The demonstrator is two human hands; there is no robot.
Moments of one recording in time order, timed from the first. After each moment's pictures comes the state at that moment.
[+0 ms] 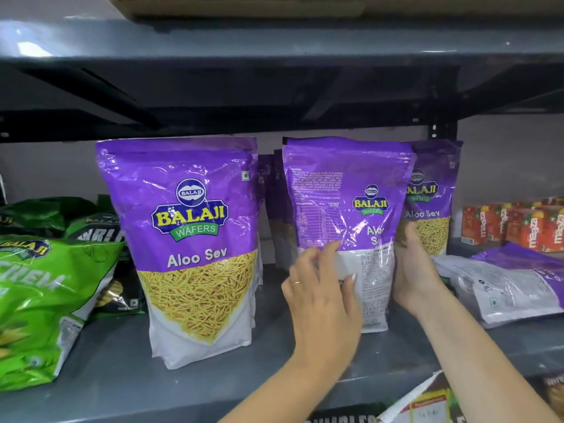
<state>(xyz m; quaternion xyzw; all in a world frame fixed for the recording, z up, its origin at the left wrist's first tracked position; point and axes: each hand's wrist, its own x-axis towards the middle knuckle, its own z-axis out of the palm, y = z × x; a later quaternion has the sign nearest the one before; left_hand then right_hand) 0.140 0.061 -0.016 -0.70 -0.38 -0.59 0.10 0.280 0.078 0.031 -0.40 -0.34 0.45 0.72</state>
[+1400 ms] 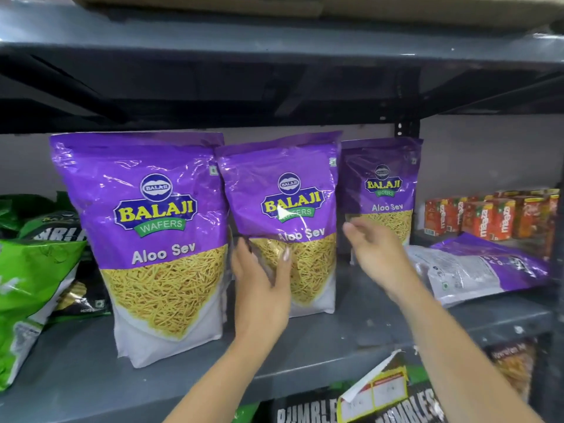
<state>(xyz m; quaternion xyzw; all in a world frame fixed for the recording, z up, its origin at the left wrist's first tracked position) 0.107 0.079 -0.008 -0.66 -0.41 -0.61 -0.18 0.284 0.049 0.040 -0.61 -0.55 0.04 0.57</state>
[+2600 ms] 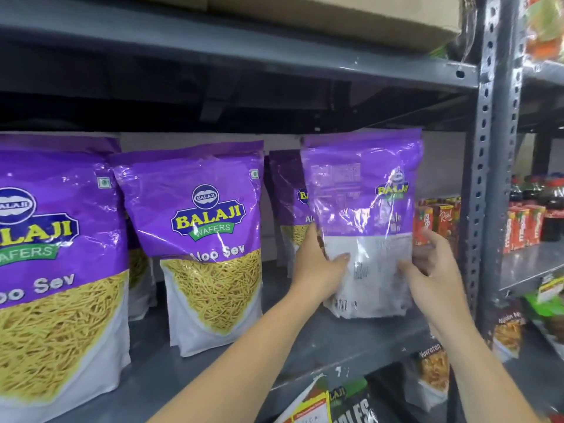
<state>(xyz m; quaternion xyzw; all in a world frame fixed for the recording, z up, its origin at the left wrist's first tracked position) 0.288 0.074 0.035 -0.73 -0.25 -0.47 -0.43 0.420 -0.025 0.008 -0.60 -0.37 0.00 0.71</state>
